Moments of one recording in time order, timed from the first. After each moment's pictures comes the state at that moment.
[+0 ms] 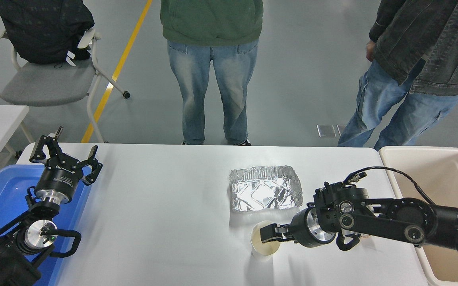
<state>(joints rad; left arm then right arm) -0.42 0.43 -0.89 -0.65 0.01 -0.49 -0.57 0.99 -0.41 -0.02 1.40 -0.92 0.26 -0.47</state>
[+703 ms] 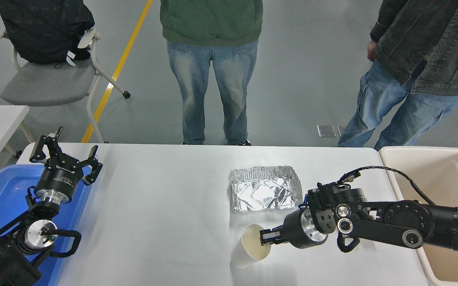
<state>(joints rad) -0.42 0.43 -0.89 -0.65 0.01 -0.49 -0.57 1.01 -0.40 -0.03 1.40 -1.04 0.33 -0.28</state>
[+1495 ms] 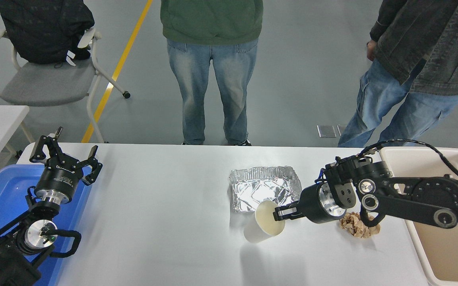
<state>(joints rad) -0.42 0.43 -0.89 -0.65 0.01 -0.49 -0.57 1.18 -0.67 0.00 1.51 -1.04 0.46 -0.25</state>
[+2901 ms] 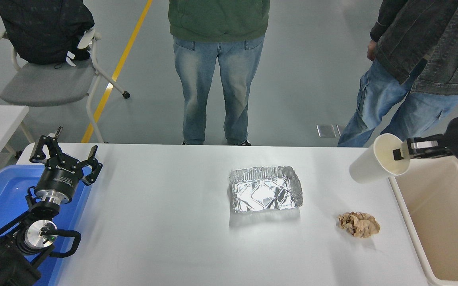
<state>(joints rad) -0.42 0.43 -0.89 -0.65 0.01 -0.49 -0.57 1.20 -1.18 0.32 1.51 -1.02 0.76 -0.25</state>
